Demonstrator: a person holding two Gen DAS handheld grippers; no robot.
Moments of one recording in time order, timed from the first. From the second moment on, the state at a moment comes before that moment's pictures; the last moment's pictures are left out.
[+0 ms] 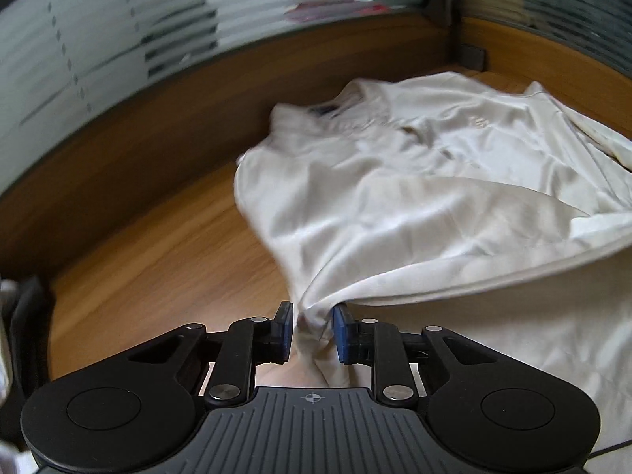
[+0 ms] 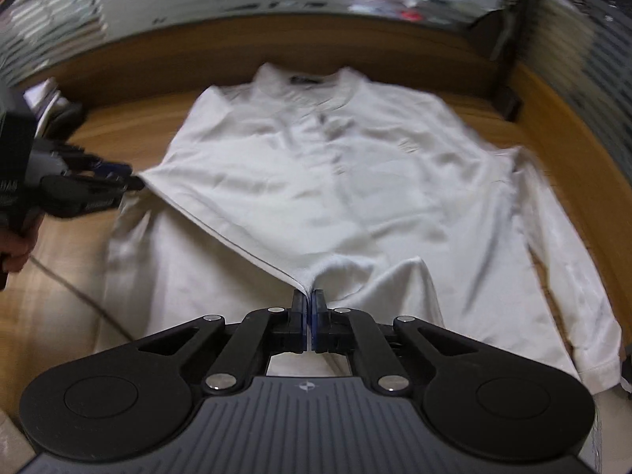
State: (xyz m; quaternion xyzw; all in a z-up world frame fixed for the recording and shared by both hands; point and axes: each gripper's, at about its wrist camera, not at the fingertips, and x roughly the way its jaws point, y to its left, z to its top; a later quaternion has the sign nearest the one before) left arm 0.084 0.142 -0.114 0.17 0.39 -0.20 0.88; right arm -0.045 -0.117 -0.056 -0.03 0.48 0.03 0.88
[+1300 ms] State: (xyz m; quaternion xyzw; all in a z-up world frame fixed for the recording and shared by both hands) left arm 0.290 0.136 -0.121 0.00 0.43 -0.10 0.90; right arm -0.115 -0.177 -0.066 0.26 0.47 -0.21 0.82
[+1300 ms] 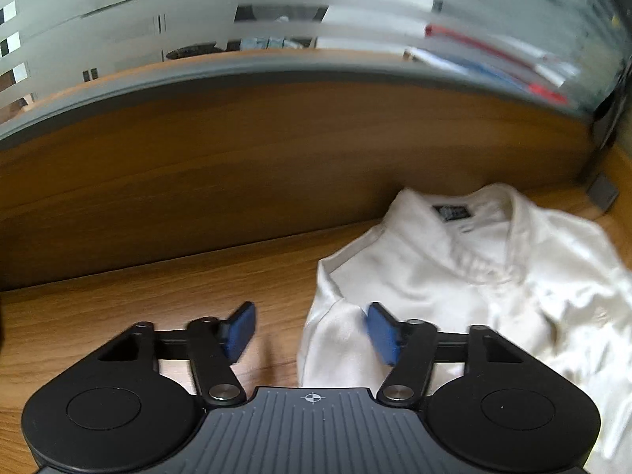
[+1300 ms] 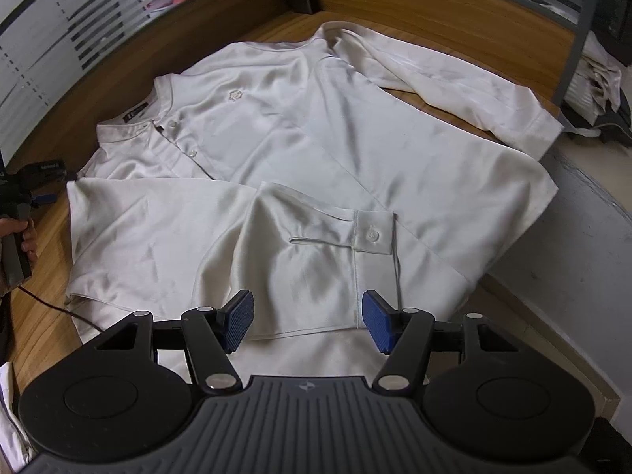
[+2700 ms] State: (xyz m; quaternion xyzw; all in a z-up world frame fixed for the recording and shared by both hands) left arm 0.062 0.188 -0.063 -0.05 0.51 -0.03 0.86; right arm -0.075 -0.240 -0.104 0.11 0.48 -0.13 0.86
